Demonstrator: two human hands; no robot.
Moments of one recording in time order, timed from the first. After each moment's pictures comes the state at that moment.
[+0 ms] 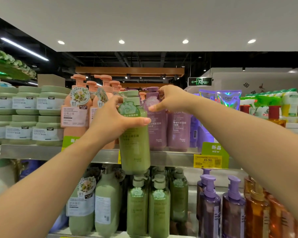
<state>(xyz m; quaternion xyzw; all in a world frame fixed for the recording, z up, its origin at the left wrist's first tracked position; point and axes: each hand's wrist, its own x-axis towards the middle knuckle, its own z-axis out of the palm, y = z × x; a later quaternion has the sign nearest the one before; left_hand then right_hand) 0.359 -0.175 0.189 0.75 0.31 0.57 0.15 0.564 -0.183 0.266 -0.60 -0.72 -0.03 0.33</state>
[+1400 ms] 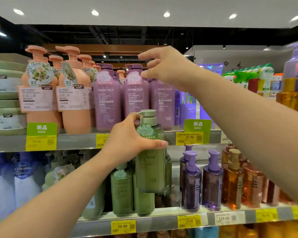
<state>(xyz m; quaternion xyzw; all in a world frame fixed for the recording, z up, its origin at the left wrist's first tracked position) 0.430 -0.185 0.115 0.82 0.35 0.43 0.17 0.573 -0.233 0.258 -0.55 -0.70 -0.05 0.45</state>
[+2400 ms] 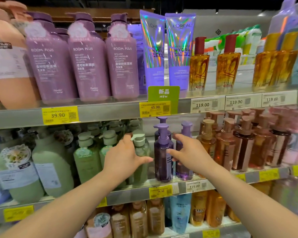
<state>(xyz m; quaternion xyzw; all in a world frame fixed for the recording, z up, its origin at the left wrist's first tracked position) 0.534 -0.167 -0.028 0.84 0.48 0.26 -0.01 0.726 -0.267 -0.025 -0.73 -0.57 0.05 0.36</state>
